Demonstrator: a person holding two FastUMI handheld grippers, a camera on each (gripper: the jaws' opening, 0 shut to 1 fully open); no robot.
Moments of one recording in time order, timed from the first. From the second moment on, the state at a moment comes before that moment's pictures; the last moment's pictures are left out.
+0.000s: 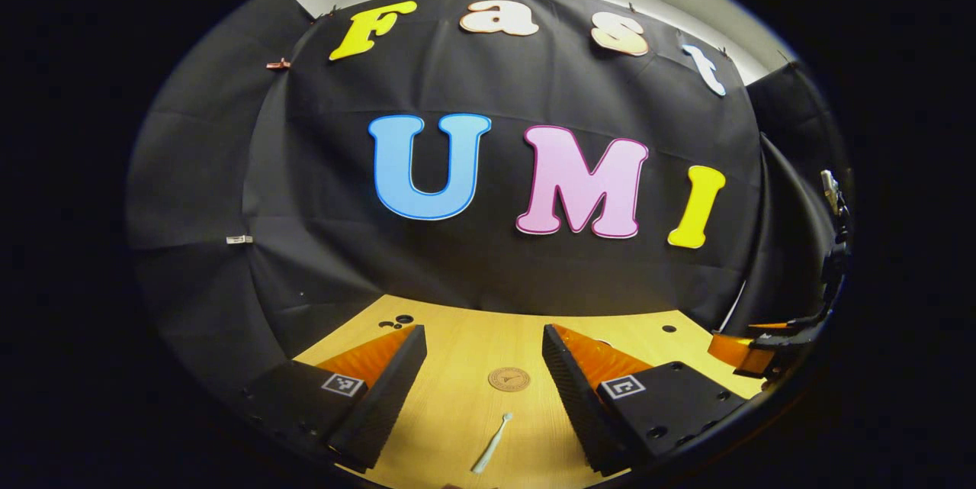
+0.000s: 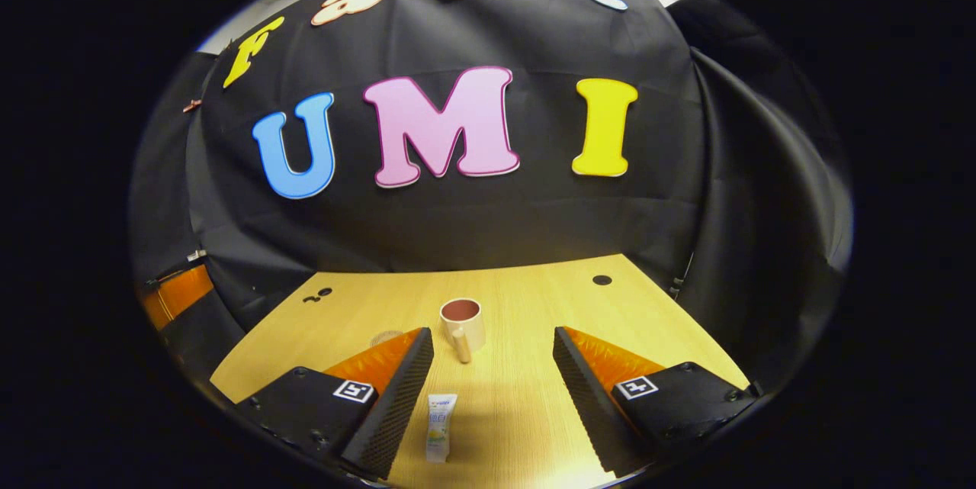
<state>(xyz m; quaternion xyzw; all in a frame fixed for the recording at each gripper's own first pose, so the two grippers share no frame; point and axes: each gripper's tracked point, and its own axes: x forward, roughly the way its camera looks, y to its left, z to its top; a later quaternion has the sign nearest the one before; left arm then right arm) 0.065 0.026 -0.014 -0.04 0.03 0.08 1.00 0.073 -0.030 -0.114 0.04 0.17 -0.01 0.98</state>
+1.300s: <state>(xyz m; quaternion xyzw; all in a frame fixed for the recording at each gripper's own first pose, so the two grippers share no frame) 0.031 0.082 -0.116 -0.01 0.15 0.20 0.97 0.078 0.046 -0.351 -0.02 0.51 0.09 0.86</state>
